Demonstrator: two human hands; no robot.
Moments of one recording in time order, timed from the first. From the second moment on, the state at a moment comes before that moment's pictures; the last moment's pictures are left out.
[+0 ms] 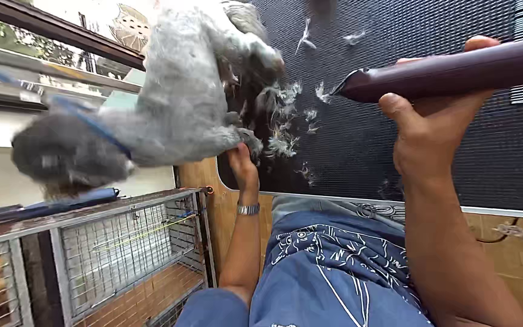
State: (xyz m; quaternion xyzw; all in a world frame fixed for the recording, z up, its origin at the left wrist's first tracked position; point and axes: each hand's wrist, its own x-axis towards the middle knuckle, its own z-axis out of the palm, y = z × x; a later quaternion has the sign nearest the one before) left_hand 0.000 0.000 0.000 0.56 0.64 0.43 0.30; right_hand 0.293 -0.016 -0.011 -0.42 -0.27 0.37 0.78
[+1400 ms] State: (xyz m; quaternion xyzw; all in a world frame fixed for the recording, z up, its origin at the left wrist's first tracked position) left_hand -0.147 0.076 -0.029 0.76 0.65 0.01 -0.04; right_hand 0.315 -0.045 -0.036 -0.48 -0.24 0.38 0.76
